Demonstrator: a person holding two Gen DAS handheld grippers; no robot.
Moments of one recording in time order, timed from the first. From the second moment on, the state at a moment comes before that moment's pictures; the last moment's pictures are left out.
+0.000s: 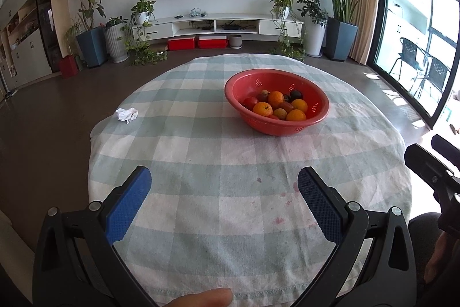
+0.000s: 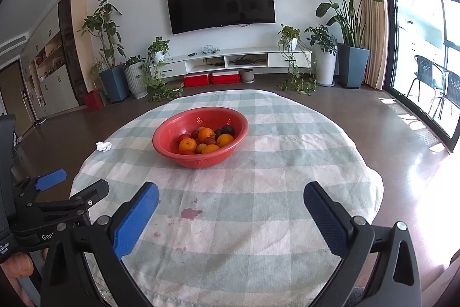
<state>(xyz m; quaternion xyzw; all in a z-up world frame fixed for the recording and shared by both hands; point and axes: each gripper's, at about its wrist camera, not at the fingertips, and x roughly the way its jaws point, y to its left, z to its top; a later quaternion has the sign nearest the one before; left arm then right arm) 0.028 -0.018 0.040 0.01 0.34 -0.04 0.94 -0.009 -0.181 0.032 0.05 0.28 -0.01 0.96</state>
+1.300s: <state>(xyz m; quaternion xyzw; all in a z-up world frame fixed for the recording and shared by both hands) 0.027 -0.018 0.025 0.02 0.36 -0.04 0.93 -0.009 -0.180 0.020 0.05 0.29 -0.01 0.96</state>
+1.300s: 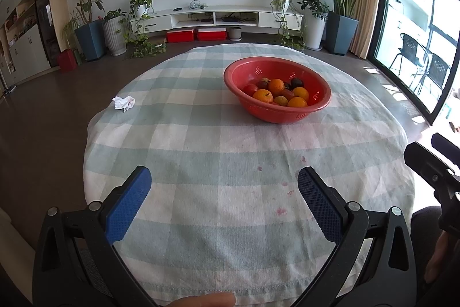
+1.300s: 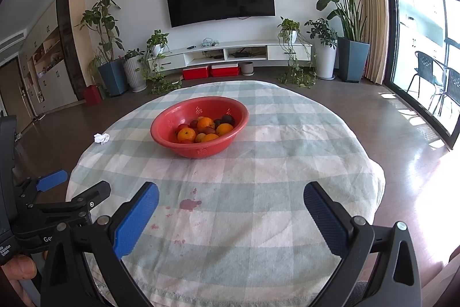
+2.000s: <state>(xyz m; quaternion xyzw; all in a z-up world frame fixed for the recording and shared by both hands) 0.027 -0.019 0.024 0.01 0.36 -0.04 0.93 -0.014 -0.178 0.015 0.05 0.29 -0.01 0.96</state>
